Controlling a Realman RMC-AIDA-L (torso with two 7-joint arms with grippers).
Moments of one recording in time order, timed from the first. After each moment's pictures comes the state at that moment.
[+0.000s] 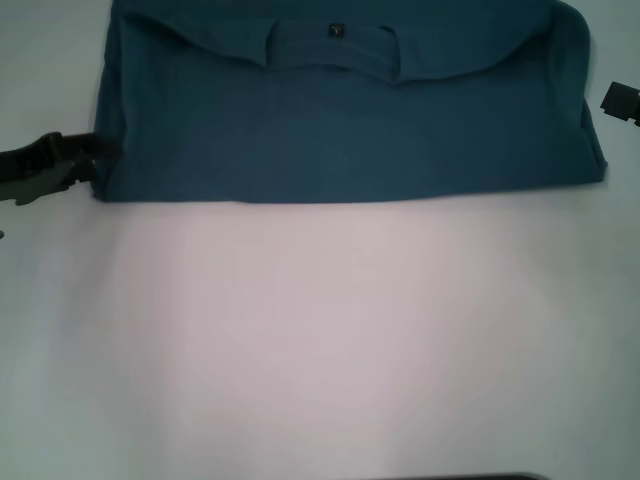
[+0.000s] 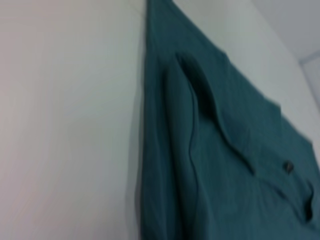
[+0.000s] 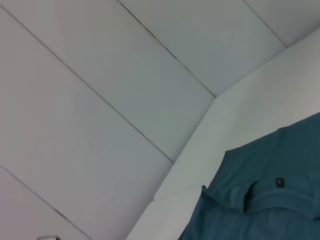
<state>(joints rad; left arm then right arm) -0.46 -2.05 -2.48 -0.73 -0.98 1.23 -2.40 0.32 1.96 -0.46 -0.60 -1.83 -1.74 1.85</state>
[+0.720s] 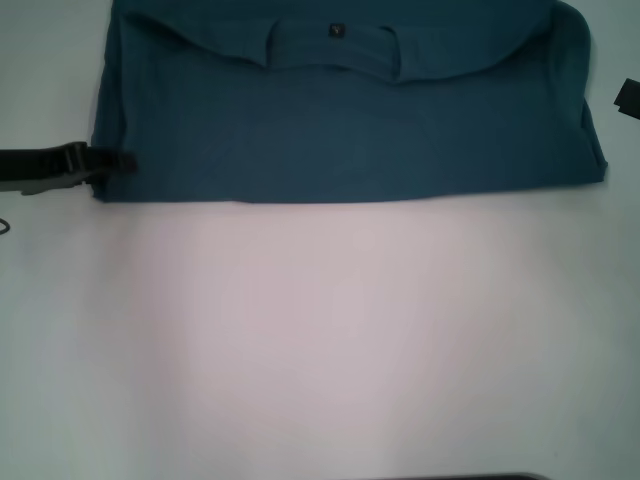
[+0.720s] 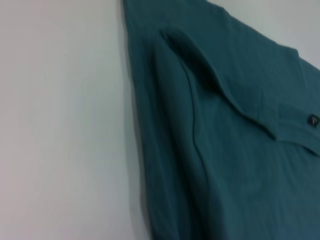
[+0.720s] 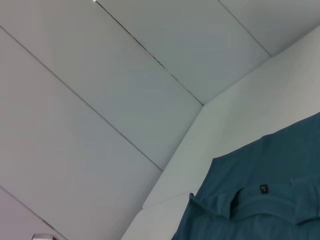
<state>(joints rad) -0.54 -2.03 -2.41 -0.72 -0.85 1.19 -2.35 0.31 1.95 -0.44 -0.60 -1.83 -1.72 1.85</state>
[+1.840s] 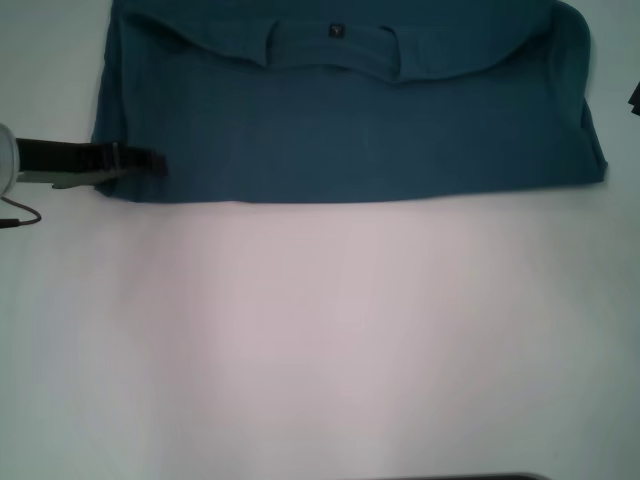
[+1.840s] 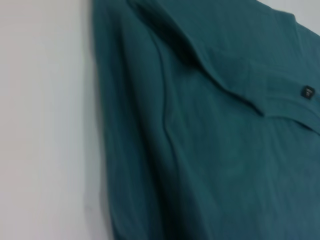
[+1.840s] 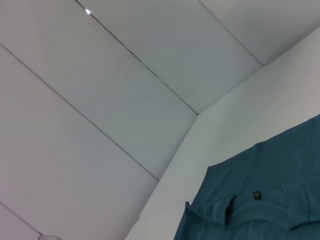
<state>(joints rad) -0.60 -2.06 -2.34 -0.73 -0.77 1.18 -2.44 0.29 1.95 -0.41 -0.59 -1.83 -1.73 1.85</state>
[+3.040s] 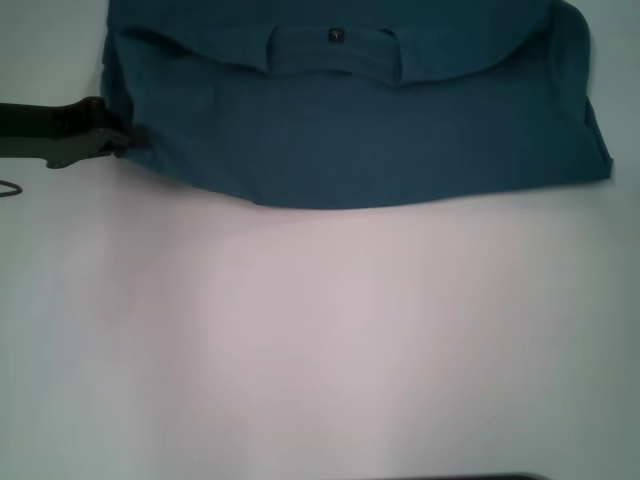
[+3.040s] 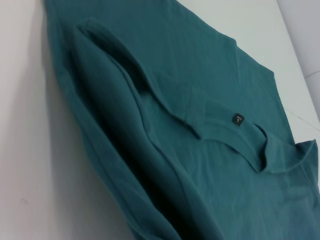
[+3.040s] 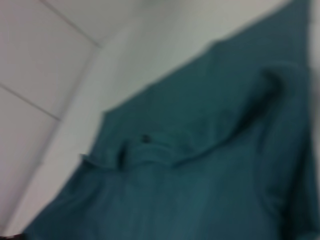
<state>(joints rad) -0.63 -2.01 -2.49 -0.74 -0.83 1.42 -2.51 0.37 1.84 -0.40 -0.63 -2.15 -1.61 2.09</state>
